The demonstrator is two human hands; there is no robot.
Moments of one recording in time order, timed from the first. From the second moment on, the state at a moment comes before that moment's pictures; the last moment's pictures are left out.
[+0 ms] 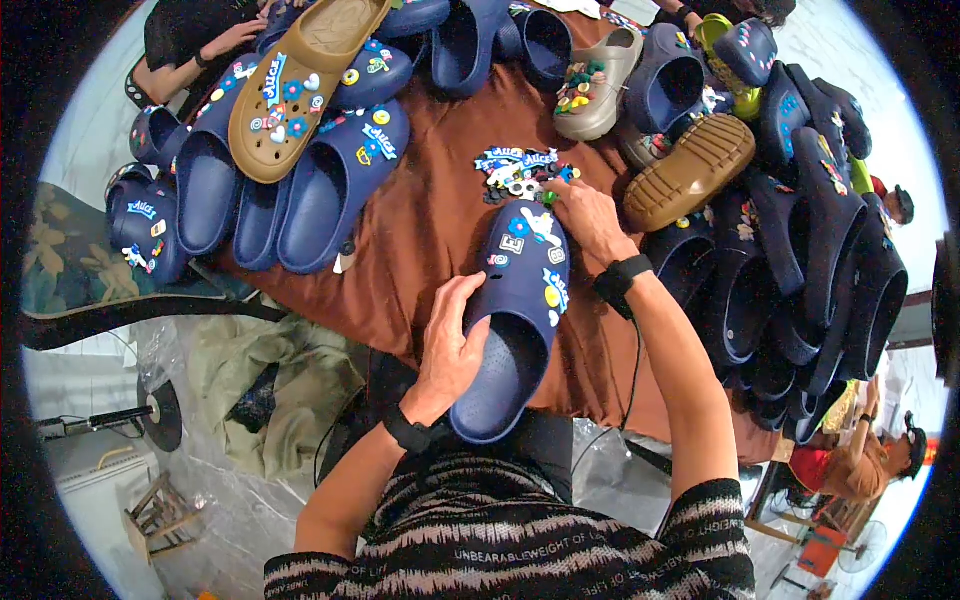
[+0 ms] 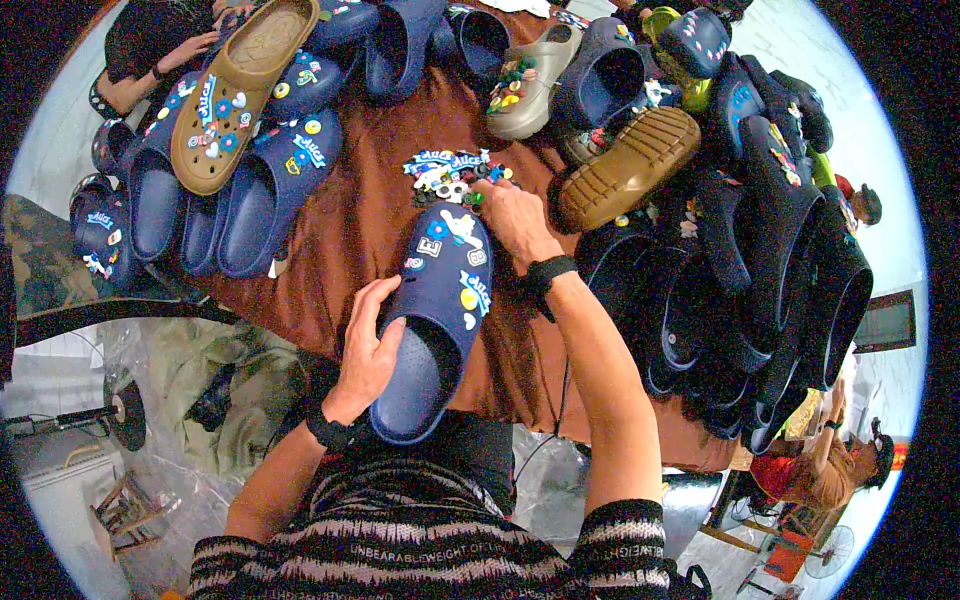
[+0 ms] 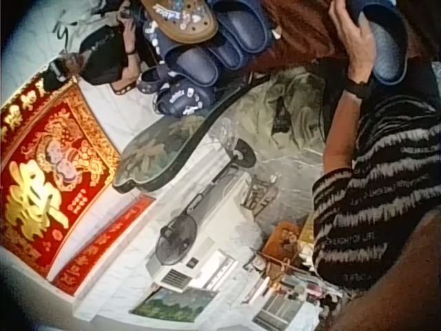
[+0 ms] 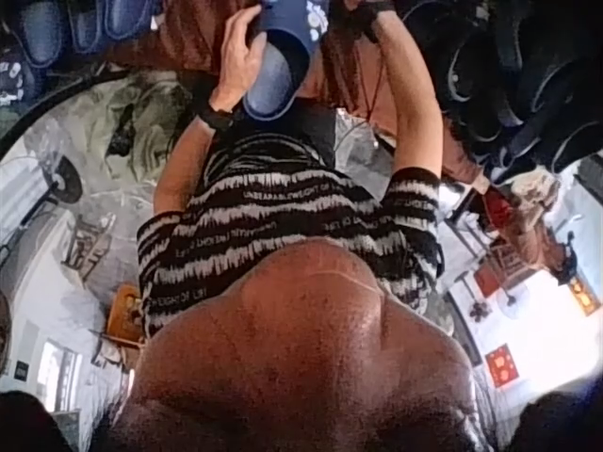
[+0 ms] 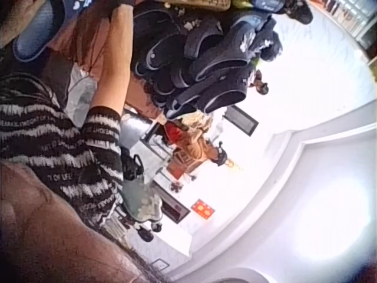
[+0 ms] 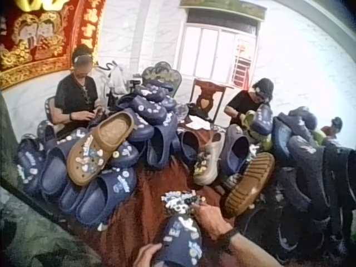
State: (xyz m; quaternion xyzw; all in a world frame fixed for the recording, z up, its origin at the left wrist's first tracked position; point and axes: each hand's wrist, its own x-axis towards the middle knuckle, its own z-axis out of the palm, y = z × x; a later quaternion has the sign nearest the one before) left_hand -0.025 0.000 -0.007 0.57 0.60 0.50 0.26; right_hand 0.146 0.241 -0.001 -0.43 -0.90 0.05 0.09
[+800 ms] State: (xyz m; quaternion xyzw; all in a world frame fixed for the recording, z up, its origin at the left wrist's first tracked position) left_hand -0.025 -0.001 -0.008 0.55 0.60 0.52 0.28; right_hand 0.129 0.181 0.070 -0.37 -0.75 0.53 0.13
